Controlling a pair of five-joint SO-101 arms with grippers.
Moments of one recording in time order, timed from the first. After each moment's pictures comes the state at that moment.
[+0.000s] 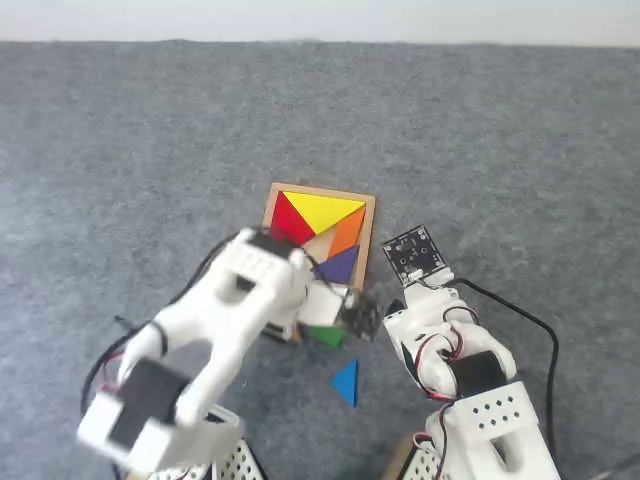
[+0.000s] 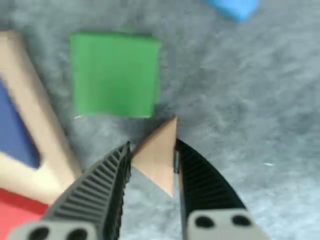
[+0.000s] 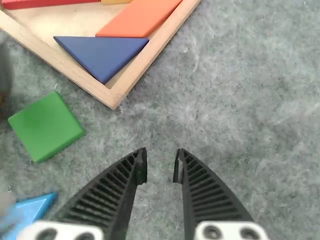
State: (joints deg) left arm 19.6 -8.8 48.5 66.6 -80.5; right arm -21.5 -73.3 82.1 52.8 9.1
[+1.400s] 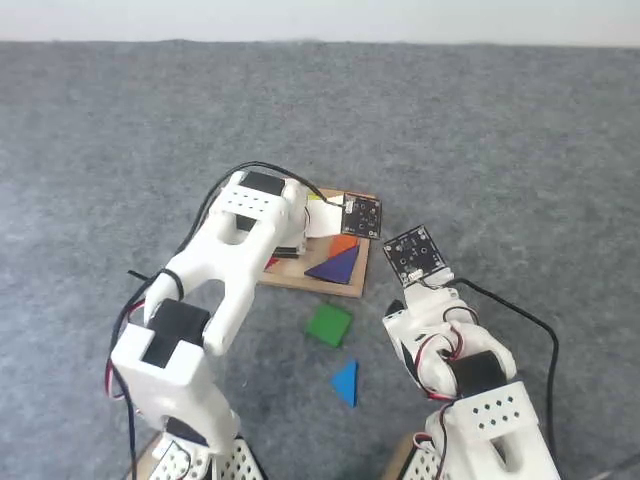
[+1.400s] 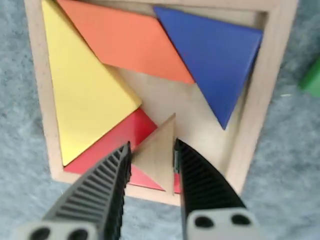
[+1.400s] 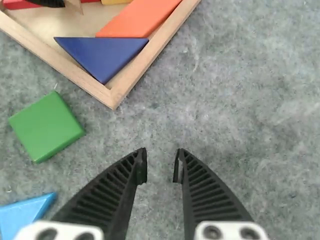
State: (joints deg) left arm 11.5 15.0 17.4 60.7 -69.7; right arm -21.5 -73.3 82.1 52.8 9.1
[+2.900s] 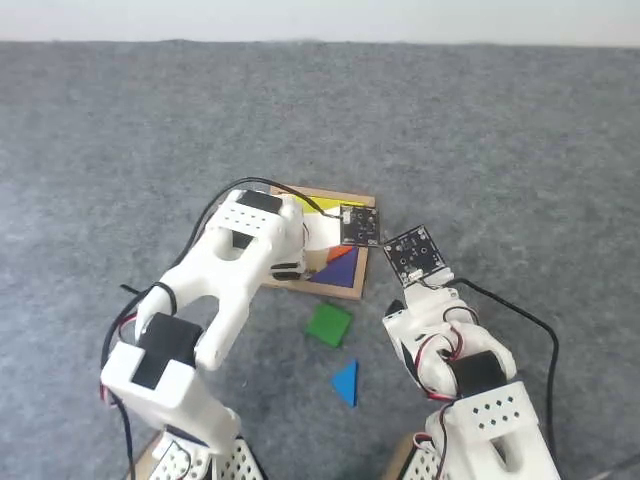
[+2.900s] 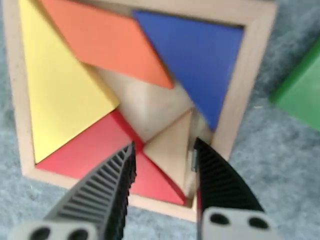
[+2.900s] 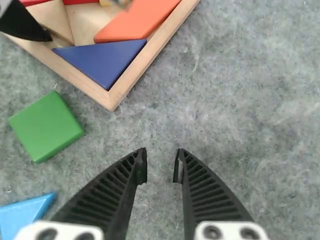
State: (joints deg) left arm 11.9 9.5 27.4 56.0 -65.0; right arm -21.5 -73.3 82.1 52.8 9.1
